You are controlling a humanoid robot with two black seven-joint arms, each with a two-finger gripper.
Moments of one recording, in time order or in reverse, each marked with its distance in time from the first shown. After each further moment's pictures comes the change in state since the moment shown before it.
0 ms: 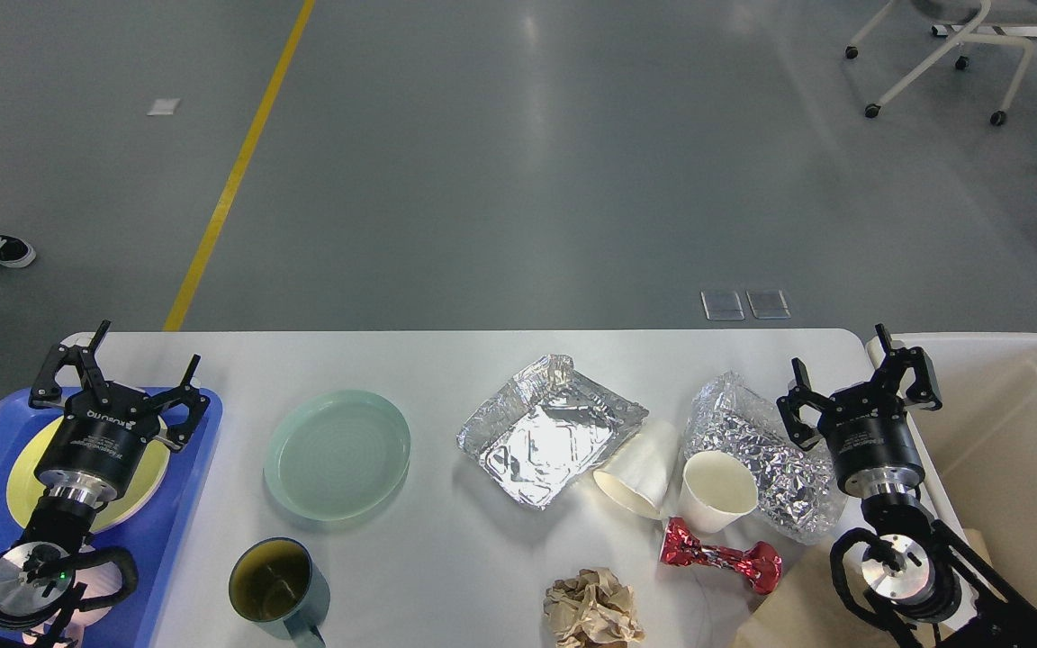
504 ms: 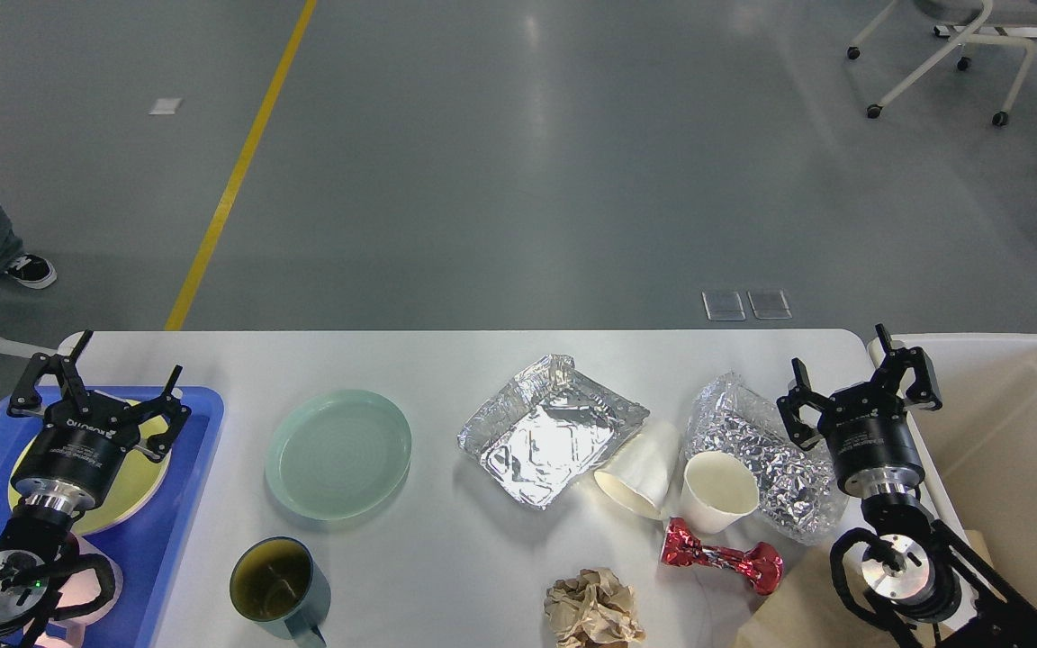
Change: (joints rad) left arm 0.005 0.046 -0.003 0.003 -0.009 0.005 0.012; right arm 0.000 0.000 0.000 0.001 0.000 0.000 0.000
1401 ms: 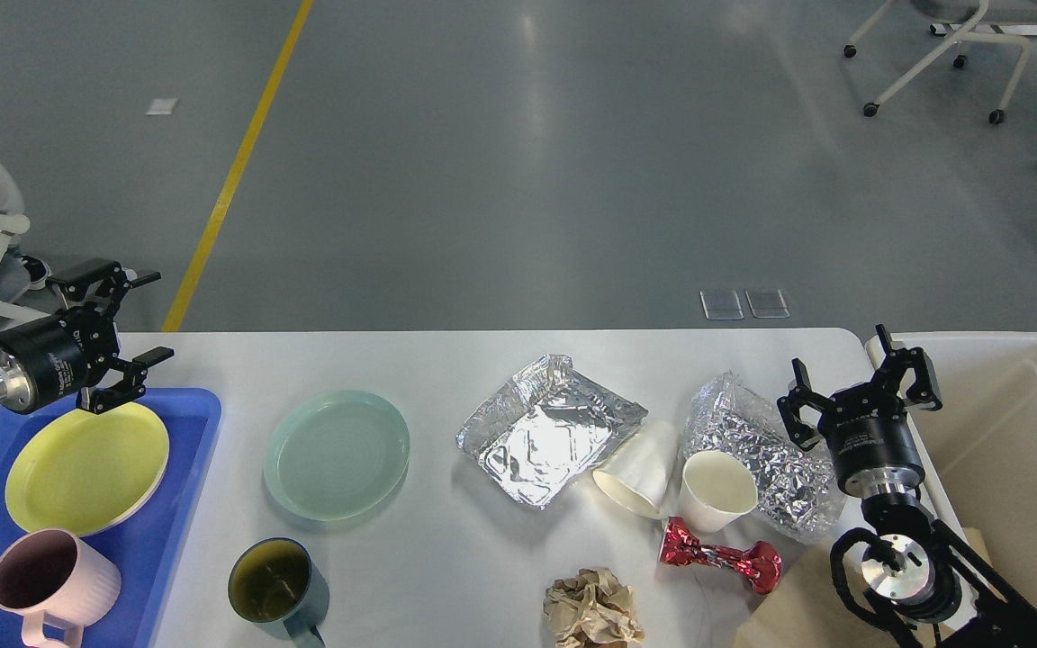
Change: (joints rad) left arm -0.668 0.465 1.234 0.124 -0.001 -0.002 -0.020; right arm 0.000 0.000 0.000 -0.001 0.000 0.000 0.000
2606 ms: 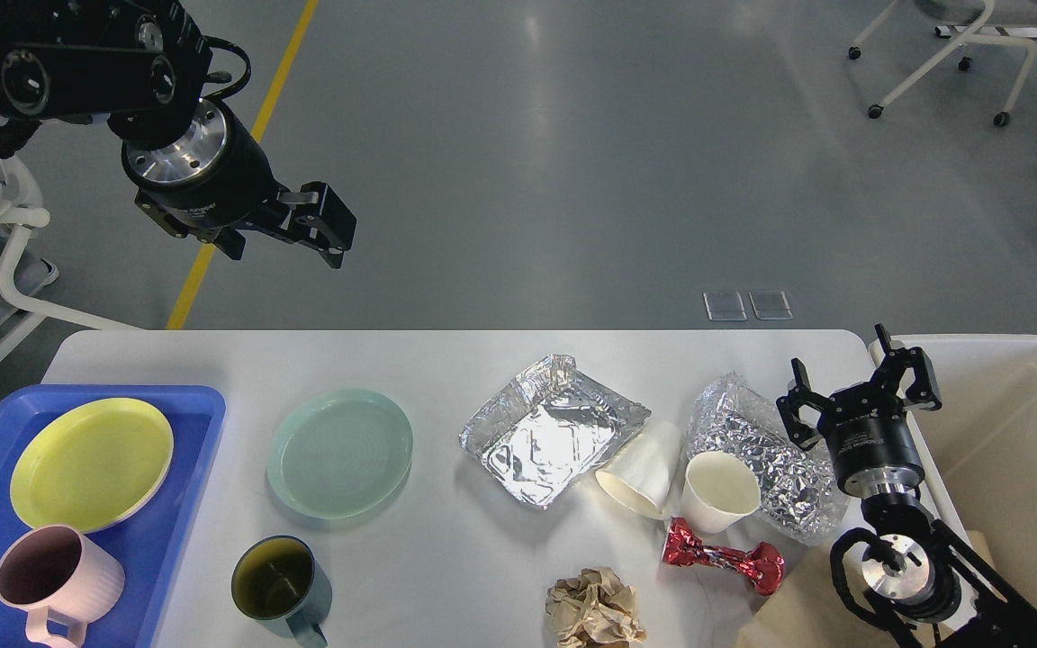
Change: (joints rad) left arm -1.489 -0.614 1.570 -0.553 -0.005 -0.158 0.004; right arm 0.000 0.000 0.000 0.000 0.000 0.000 0.000
